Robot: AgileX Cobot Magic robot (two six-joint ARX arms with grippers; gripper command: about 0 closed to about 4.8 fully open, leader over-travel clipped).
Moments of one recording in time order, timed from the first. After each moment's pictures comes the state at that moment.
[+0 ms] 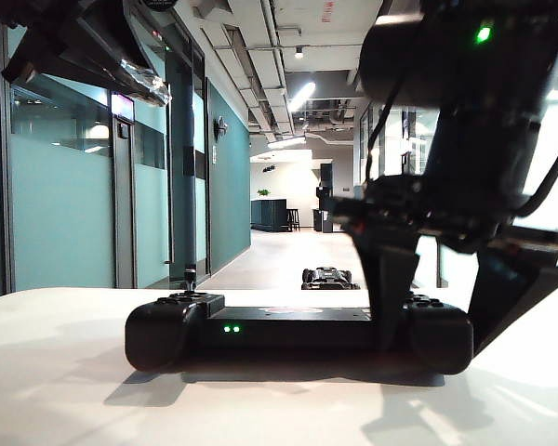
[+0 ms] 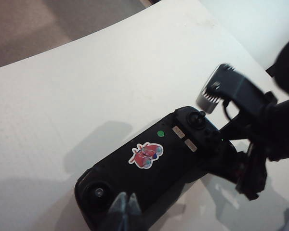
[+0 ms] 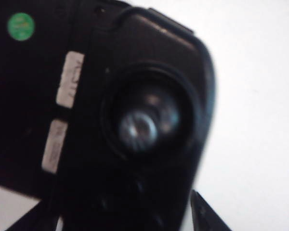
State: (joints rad) left arm -0.48 1.11 0.91 -0.45 0.38 -0.06; right arm 0.64 1.55 0.90 -0.62 0.02 0.45
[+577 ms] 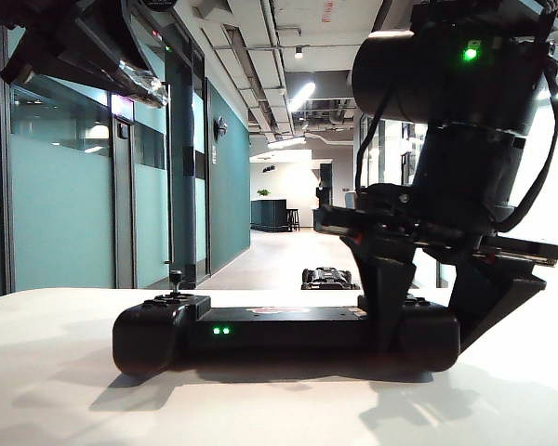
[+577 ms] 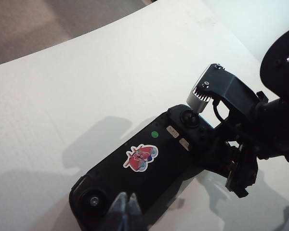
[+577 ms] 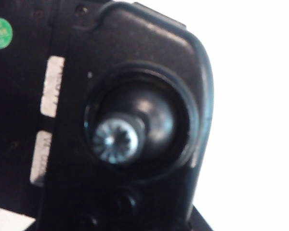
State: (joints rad) left arm -0.48 1.11 0.91 -0.46 0.38 -0.06; right arm 0.64 1.59 0.91 -0.57 -0.01 0.45
